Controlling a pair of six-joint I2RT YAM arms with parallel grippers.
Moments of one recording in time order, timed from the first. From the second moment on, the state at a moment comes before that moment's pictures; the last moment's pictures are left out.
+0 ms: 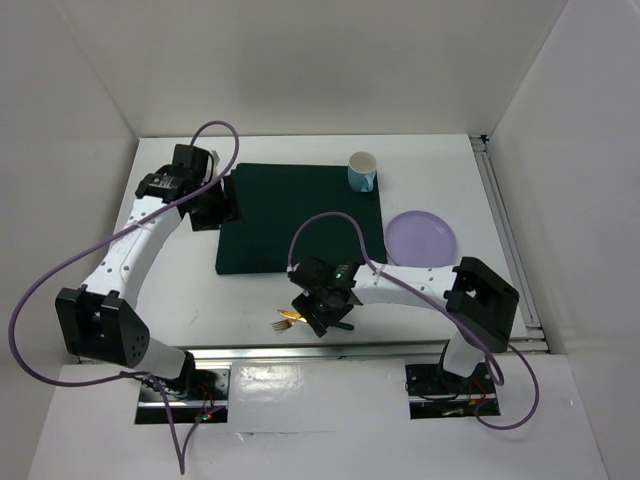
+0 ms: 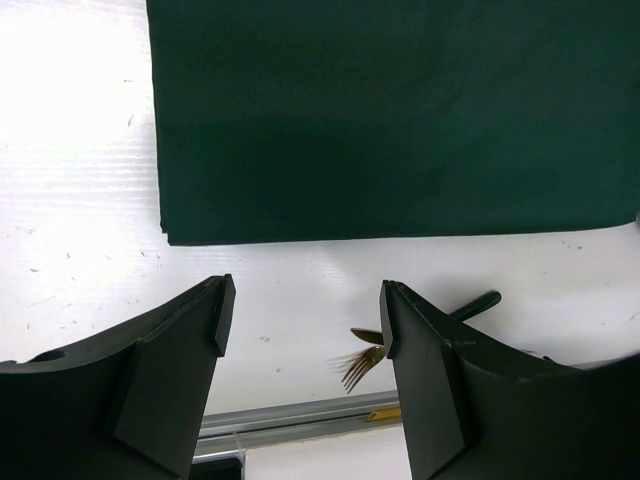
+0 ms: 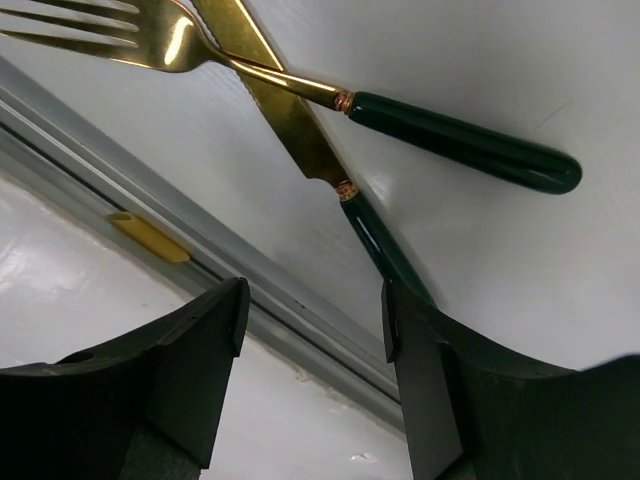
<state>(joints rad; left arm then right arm) -0.16 1.45 1.39 -0.93 0.09 -0.40 1.09 1.64 1.06 -0.68 -0.01 0.37</state>
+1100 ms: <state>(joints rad) -0.16 1.44 1.38 -0.93 0.08 -0.40 1.09 1.73 1.10 -0.66 0.05 0.20</state>
